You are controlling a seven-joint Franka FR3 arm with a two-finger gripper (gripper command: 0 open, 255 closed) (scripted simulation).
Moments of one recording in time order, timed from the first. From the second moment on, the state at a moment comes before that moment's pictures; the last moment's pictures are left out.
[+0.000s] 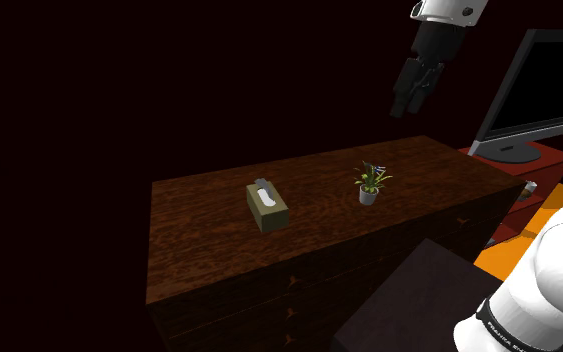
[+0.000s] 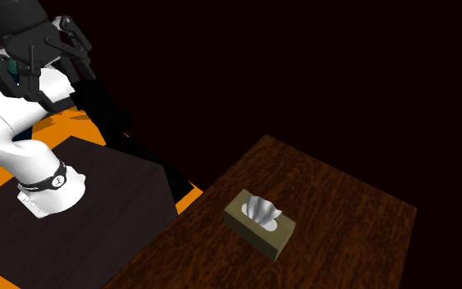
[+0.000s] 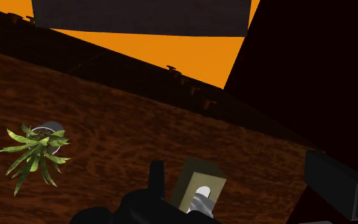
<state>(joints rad) 0.00 -0.76 -0.02 -2.27 0.11 1.61 -0.08</state>
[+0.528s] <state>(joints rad) 0.03 -0.56 0.03 -2.24 0.05 1.76 -0.13</state>
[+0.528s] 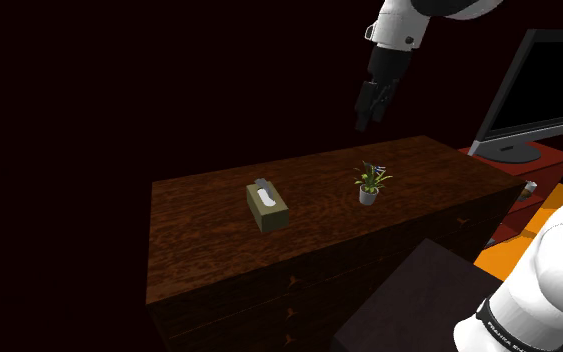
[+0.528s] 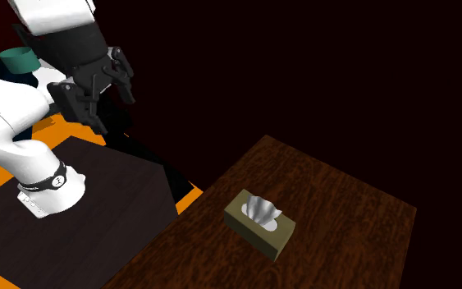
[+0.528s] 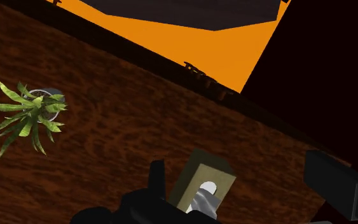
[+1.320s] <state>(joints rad) 0.05 -0.12 0.12 -2.04 -0.13 1.96 -0.15</state>
